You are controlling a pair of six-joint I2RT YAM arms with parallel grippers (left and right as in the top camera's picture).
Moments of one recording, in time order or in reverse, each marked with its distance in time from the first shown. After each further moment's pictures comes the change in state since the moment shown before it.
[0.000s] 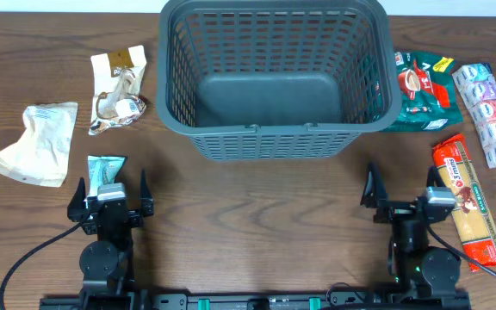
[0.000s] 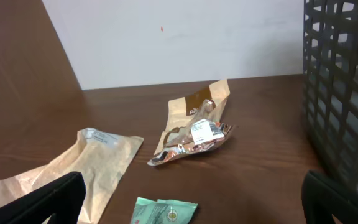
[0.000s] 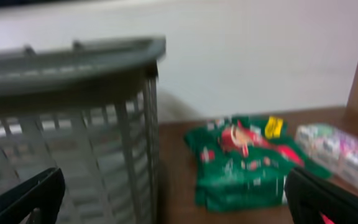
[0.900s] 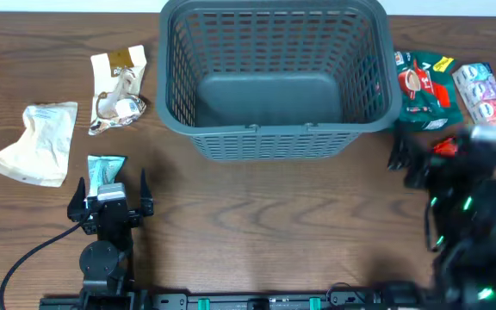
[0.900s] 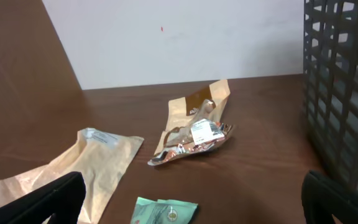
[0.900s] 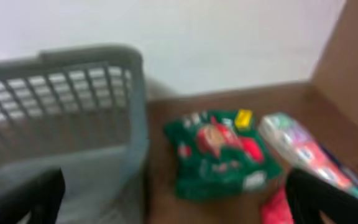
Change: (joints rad) left arm 0.000 0.000 0.000 0.000 0.000 0.000; right arm 0.000 0.694 0.847 -0.489 0.106 -0.012
